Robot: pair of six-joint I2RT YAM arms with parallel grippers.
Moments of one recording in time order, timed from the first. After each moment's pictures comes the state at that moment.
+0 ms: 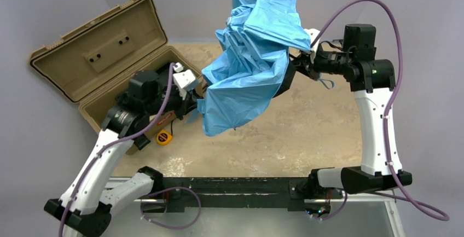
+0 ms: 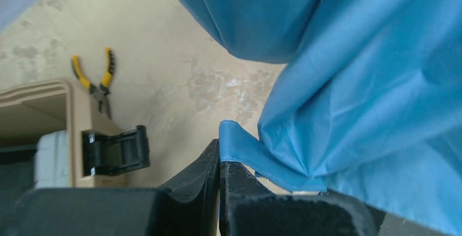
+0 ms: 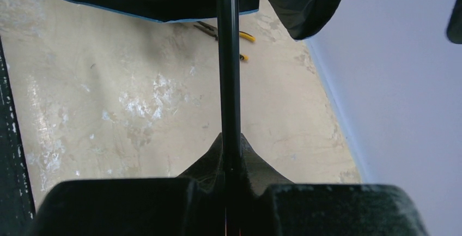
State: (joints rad) left arm -0.43 0.89 1.16 -0.71 0.52 0.22; right arm 0.08 1.31 1.82 -1.09 -0.86 -0.84
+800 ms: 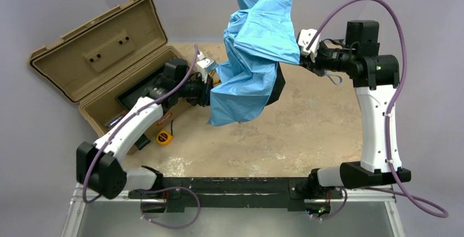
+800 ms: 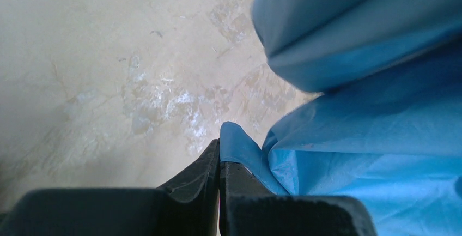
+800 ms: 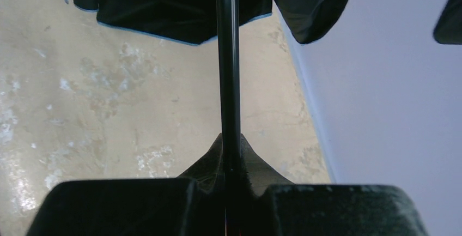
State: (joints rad) left arm -0.43 1.26 1.08 -0.40 0.70 -0.08; right arm 0.08 1.35 1.92 -1.21 -0.76 -0.99
